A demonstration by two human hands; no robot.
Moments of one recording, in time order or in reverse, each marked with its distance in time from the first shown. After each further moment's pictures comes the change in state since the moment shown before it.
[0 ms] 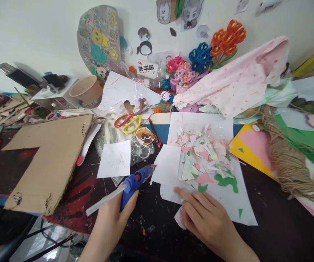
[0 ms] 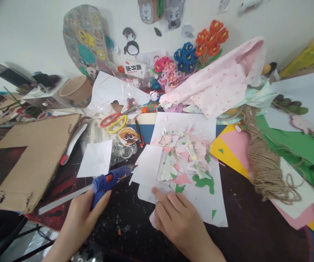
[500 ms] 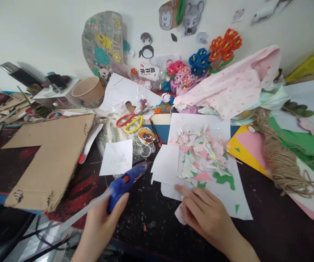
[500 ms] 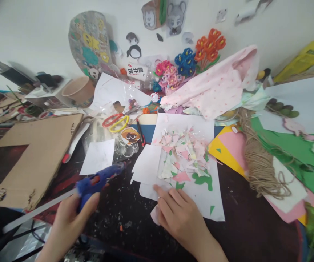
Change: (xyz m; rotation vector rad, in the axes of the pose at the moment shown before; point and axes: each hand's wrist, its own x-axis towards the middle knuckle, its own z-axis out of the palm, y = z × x) left_hand -0.019 -0.028 -0.009 -0.068 0.090 -0.050; right_hand 0.001 0.001 -0.004 0.082 -0.019 0.041
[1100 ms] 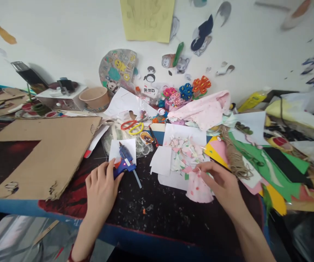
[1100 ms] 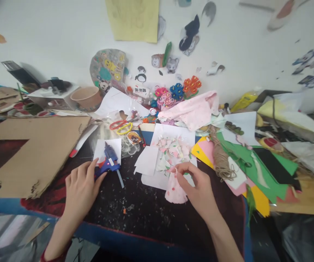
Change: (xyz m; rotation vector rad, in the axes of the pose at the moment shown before) left_hand 0.003 -0.028 0.002 0.590 0.306 0.218; right_hand 0.018 -0.002 -0.072 0.496 0.179 0.537
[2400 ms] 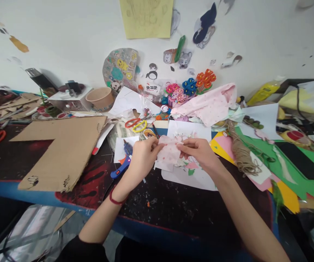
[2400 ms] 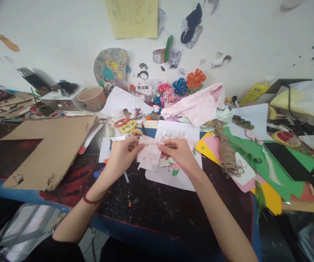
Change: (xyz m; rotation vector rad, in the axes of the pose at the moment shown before) left_hand 0.102 0.085 -0.027 -0.892 -0.185 0.038; right_hand 0.080 0.006 0.035 0.434 -0.260 0.360
